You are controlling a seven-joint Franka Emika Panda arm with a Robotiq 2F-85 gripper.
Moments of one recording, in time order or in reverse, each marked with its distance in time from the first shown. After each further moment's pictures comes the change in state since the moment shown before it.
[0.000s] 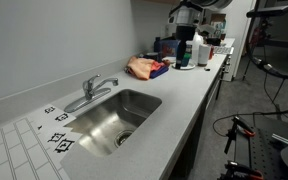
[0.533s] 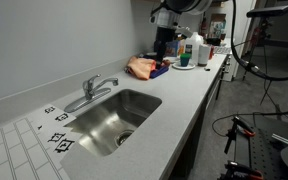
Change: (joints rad) arm 0.002 0.182 0.090 0.173 0.000 0.103 0.012
